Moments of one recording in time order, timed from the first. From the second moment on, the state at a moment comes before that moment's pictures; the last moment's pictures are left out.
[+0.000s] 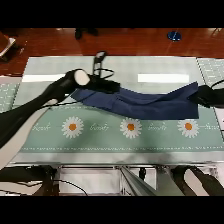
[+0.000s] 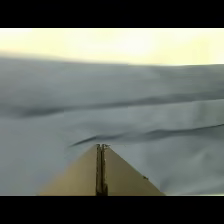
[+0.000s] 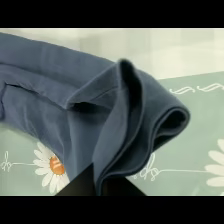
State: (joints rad) left arm -0.59 -1.64 1.37 0.97 -0.71 -1.44; right arm -0.37 -0.86 0.97 -1.03 1.36 1.41
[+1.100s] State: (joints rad) left arm -0.59 -1.88 1.76 0.88 -1.01 -1.55; right arm -0.31 -0.72 0.94 -0.97 1.37 1.45
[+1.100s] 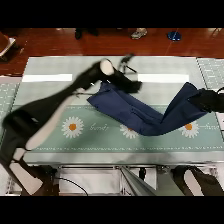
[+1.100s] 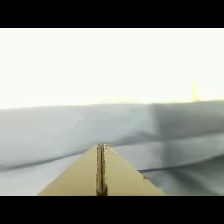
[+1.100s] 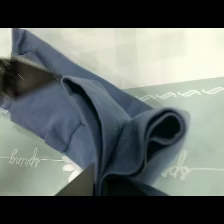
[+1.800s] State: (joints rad) left arm -0.08 -0.80 0.80 1.08 -0.89 -1.58; right arm 0.35 -1.43 1.45 -0.91 1.03 1.55
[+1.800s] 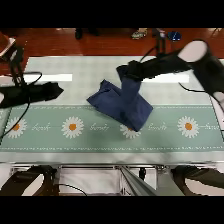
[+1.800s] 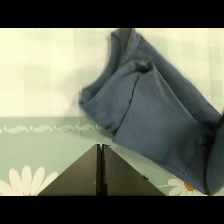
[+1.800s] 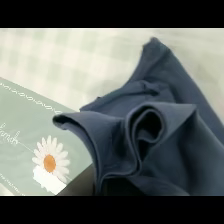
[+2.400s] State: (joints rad) left arm -0.07 -0.64 0.53 0.99 -0.81 -1.58; right arm 0.41 -1.77 1.68 -0.81 1.10 1.57
